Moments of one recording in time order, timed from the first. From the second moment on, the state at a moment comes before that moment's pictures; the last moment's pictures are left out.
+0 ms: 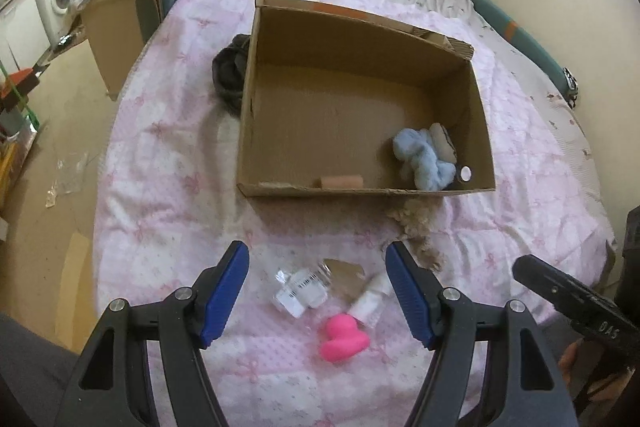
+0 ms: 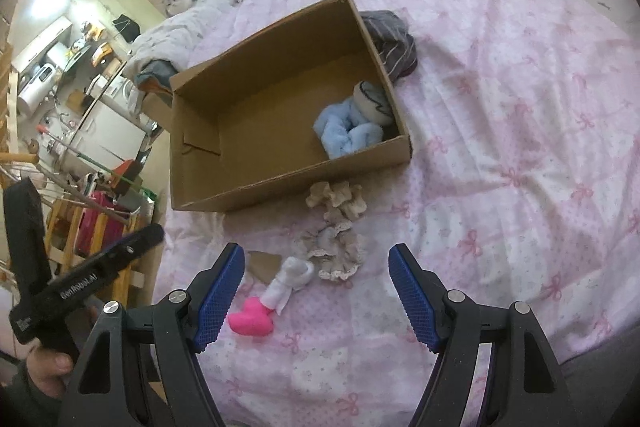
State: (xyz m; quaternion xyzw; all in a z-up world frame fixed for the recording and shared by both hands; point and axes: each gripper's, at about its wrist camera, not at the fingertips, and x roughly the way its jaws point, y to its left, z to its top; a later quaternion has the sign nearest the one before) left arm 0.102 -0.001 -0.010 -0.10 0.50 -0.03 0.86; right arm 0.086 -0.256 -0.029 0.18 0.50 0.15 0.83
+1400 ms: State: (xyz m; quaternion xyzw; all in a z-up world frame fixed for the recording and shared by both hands) left arm 0.110 0.011 -0.011 -0.11 0.50 -0.03 0.86; right arm 0.110 -0.248 -0.044 0.19 0.51 0.12 0.83
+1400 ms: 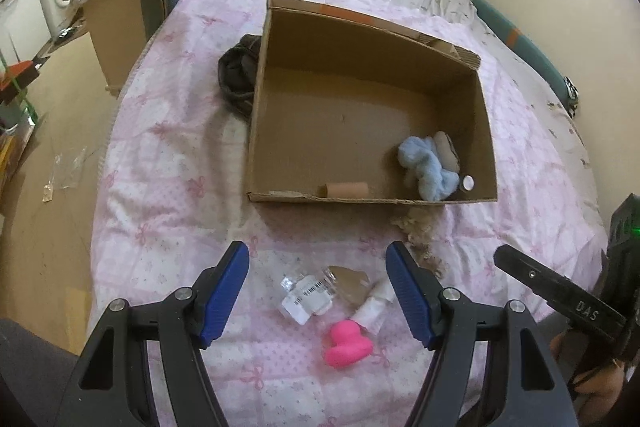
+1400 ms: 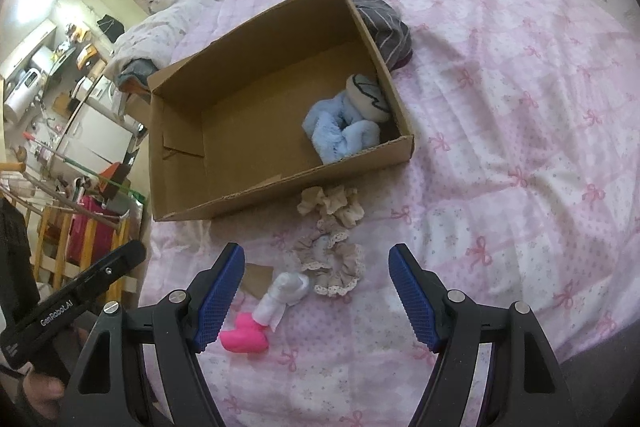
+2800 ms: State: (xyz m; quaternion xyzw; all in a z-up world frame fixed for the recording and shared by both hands) left arm 0.120 0.017 -0.116 -0.22 0.64 0.00 0.74; right arm 0.113 -0.258 -0.072 0.18 0.56 0.09 0.80
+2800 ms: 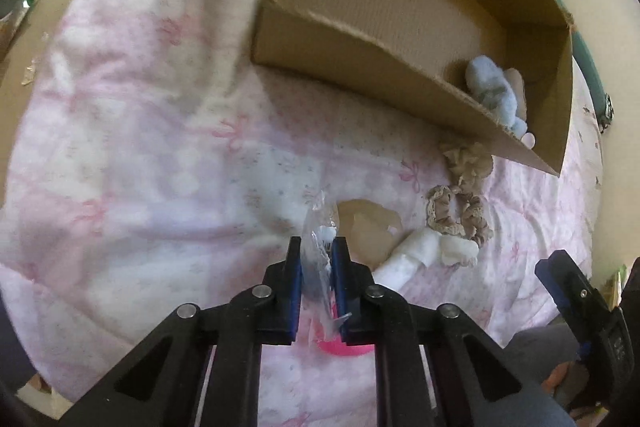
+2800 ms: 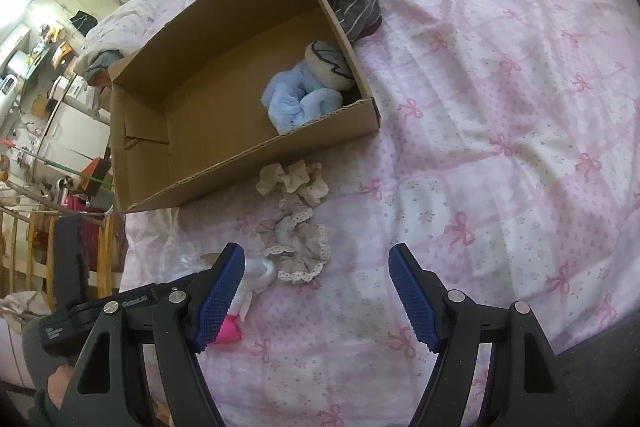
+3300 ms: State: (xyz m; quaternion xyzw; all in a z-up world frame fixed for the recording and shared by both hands) left arm 0.118 0.049 -0.083 -0.19 0.61 0.01 0.77; right arm 0.093 -0.166 -0.138 0.27 0.67 0.17 0.67
